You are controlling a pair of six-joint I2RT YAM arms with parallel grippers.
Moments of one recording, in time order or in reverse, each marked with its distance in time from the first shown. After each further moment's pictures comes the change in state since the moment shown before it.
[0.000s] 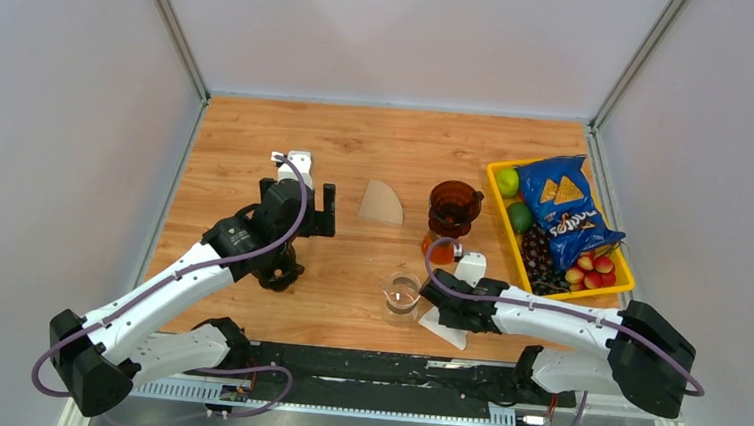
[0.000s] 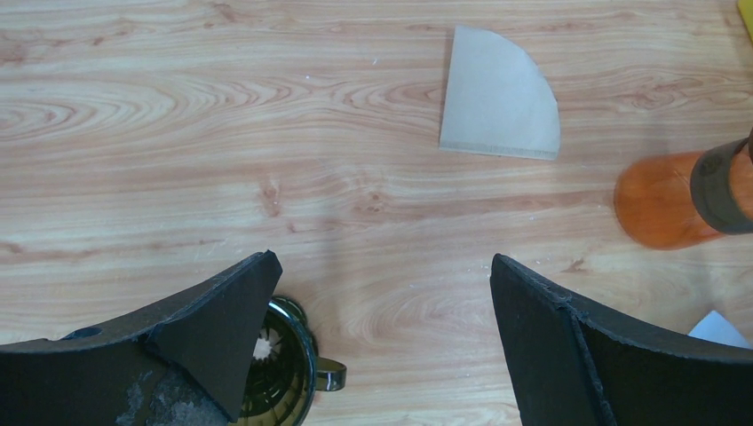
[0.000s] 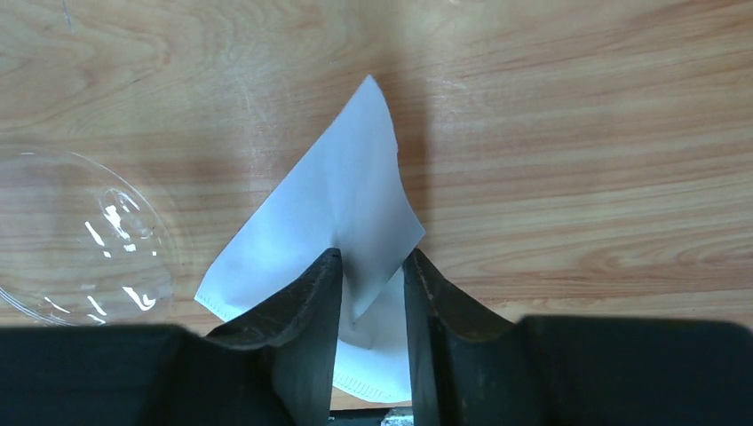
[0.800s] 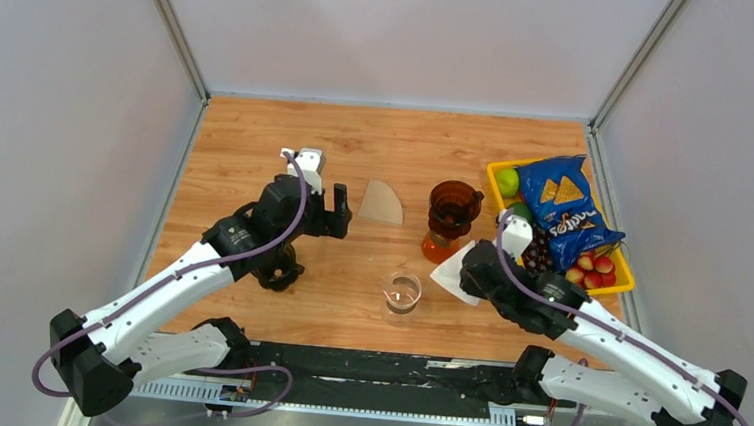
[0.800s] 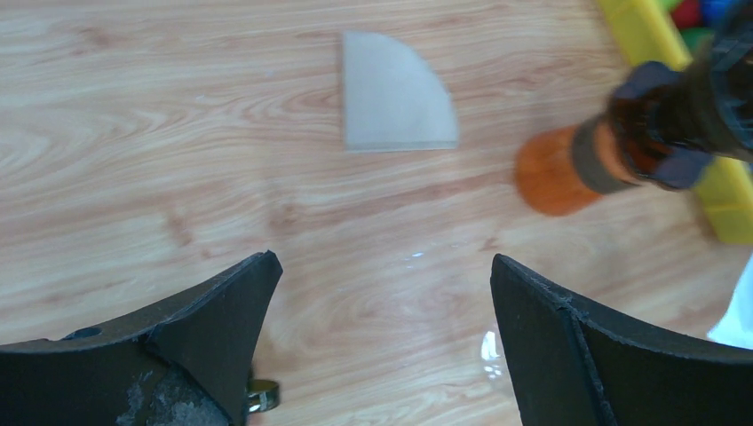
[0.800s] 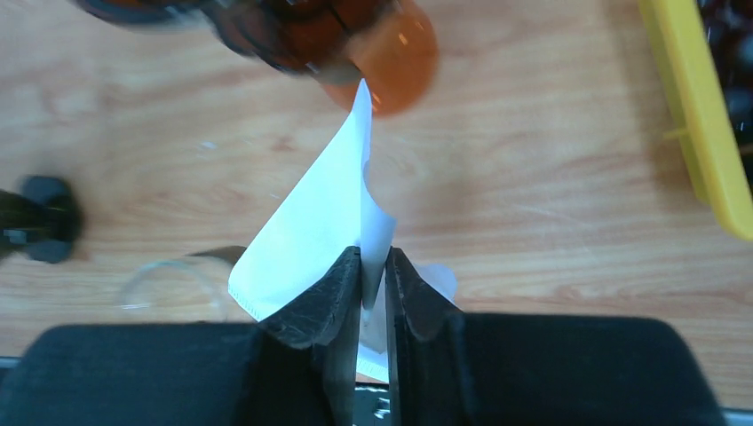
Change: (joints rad) left arm 0.001 0.004 0.005 0.061 0.148 0.014; right arm -0.068 -0.371 0.195 -0.177 0.125 -0.057
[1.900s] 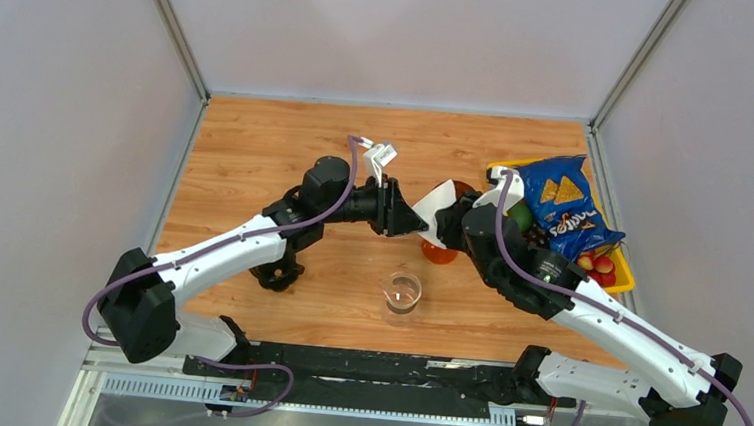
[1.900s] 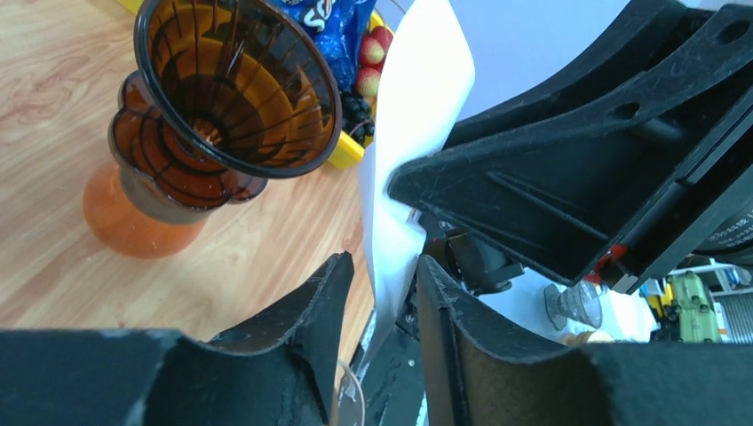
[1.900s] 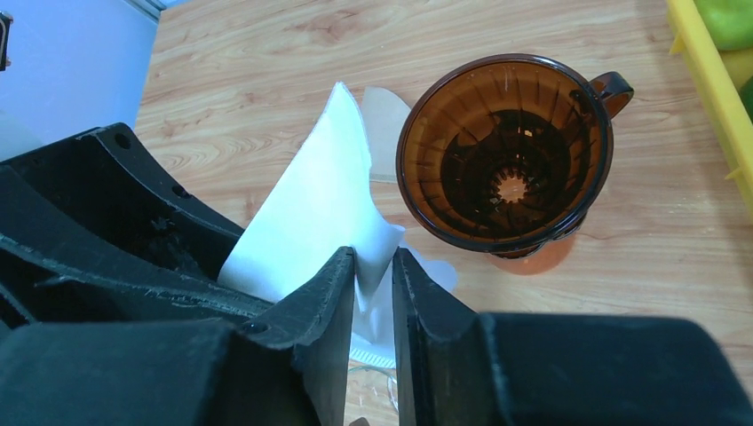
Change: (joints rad) left arm -0.047 0.336 0.056 0.625 0.851 -0.237; right arm -0.002 0.121 0.280 0.319 0.089 -0.229
